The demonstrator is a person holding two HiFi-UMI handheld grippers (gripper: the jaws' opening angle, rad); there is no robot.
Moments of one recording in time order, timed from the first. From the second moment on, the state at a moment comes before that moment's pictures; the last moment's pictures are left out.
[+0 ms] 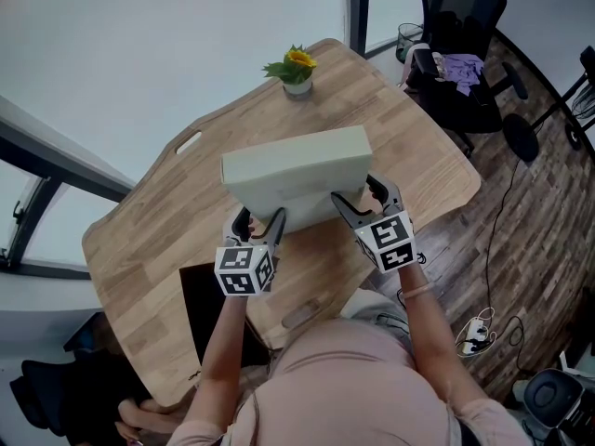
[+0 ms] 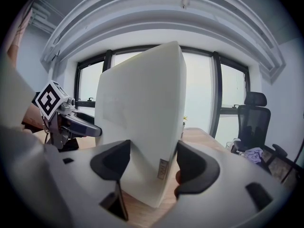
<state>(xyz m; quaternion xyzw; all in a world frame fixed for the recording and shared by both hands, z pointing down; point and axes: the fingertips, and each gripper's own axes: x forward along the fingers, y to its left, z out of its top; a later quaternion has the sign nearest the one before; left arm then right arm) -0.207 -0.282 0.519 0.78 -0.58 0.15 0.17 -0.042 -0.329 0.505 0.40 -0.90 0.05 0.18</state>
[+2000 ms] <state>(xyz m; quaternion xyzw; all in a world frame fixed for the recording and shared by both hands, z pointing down) -0.207 -0.268 0.519 0.80 -0.55 0.14 0.19 -0.039 -0.314 0.508 0.40 -0.90 0.07 0.16</state>
